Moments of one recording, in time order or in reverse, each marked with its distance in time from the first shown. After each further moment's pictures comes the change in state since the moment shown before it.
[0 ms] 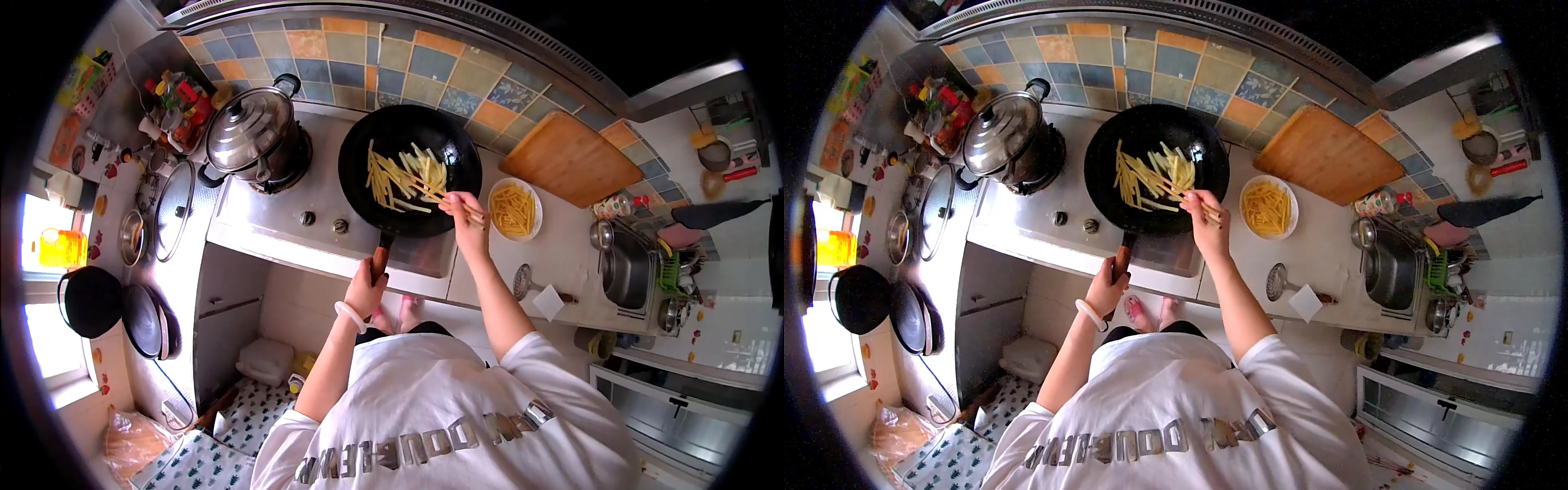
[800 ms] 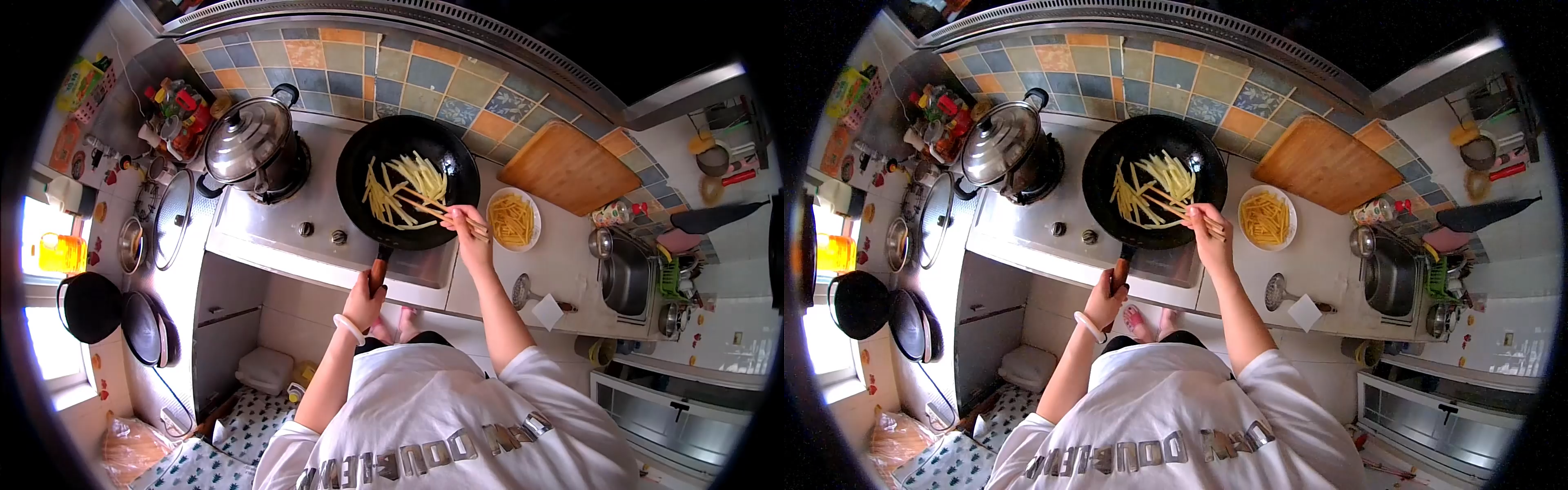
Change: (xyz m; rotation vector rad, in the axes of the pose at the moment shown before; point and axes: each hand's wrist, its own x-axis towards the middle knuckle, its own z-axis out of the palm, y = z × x) left_hand 0.001 -0.007 0.003 0.049 0.036 0.088; right_hand -0.002 -0.002 -0.013 0.056 -0.065 0.048
